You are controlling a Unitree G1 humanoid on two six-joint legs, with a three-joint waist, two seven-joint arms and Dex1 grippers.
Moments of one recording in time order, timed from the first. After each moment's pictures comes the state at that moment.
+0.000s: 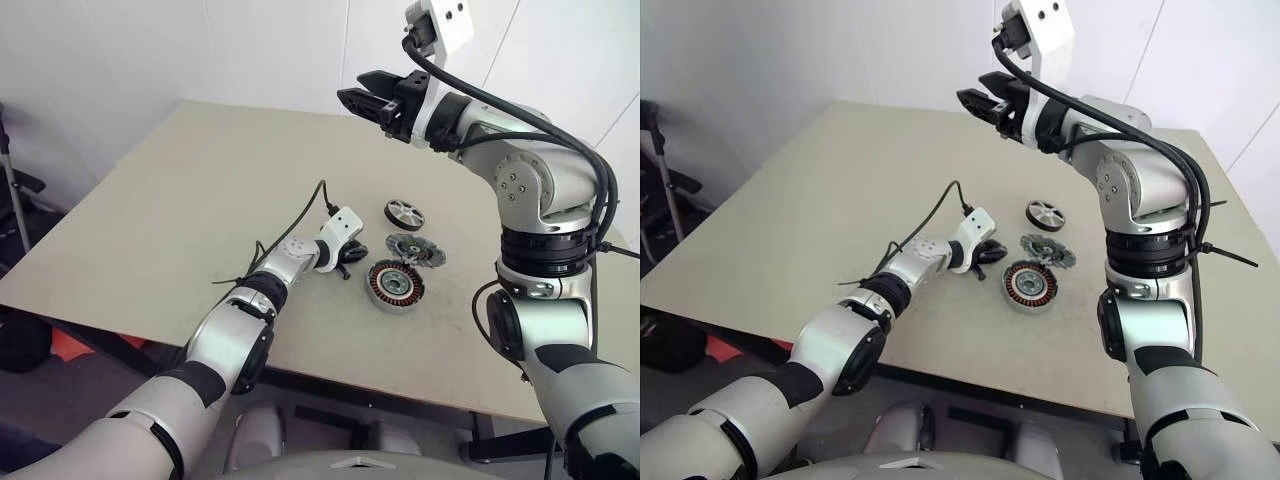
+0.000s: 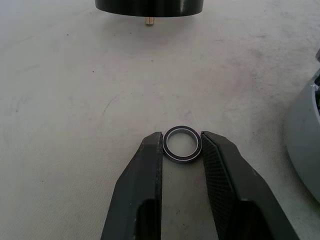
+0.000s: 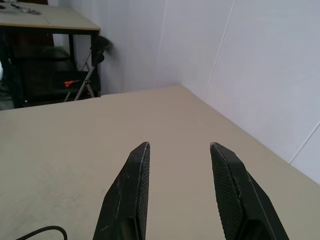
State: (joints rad) left arm -0.98 -0.09 -0.16 1.23 0.11 -0.04 -0.65; right arm -1.02 -0.43 -0.02 -0.13 0.40 0.94 0.53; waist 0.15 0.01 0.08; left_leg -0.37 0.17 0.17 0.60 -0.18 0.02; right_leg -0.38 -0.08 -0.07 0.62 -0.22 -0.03
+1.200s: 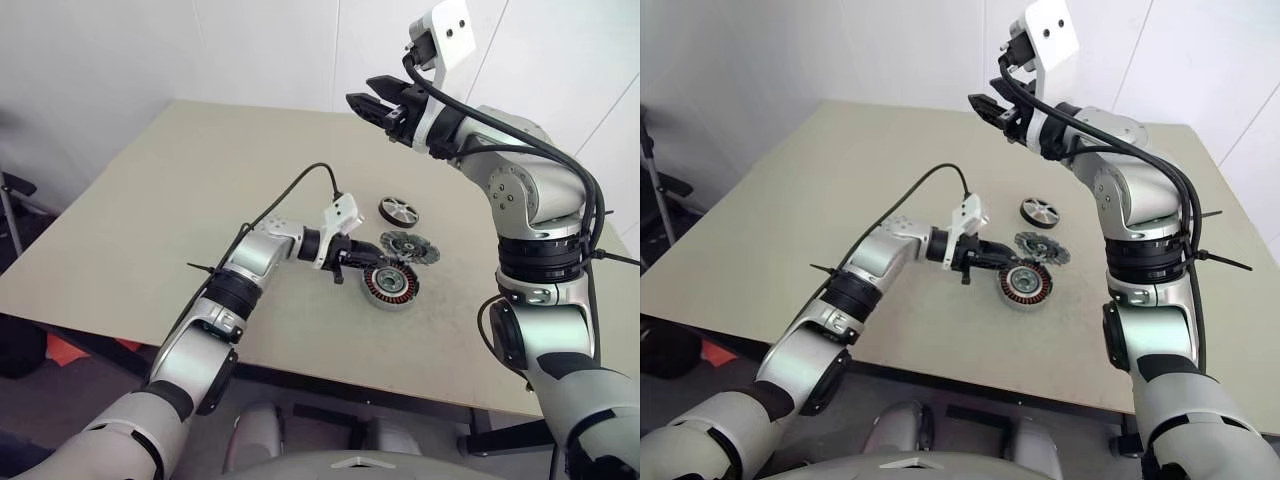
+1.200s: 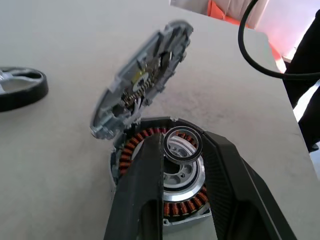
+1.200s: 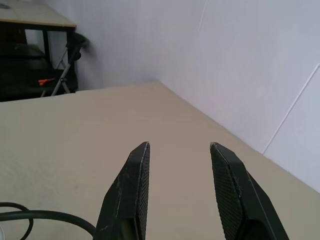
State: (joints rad) left arm -0.82 0.08 -0.30 0.54 -0.16 0.41 -1.17; right arm -0.97 -0.44 0.00 -0.09 0.35 0.81 0.51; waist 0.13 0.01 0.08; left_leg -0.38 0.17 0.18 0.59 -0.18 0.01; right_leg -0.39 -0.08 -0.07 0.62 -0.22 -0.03
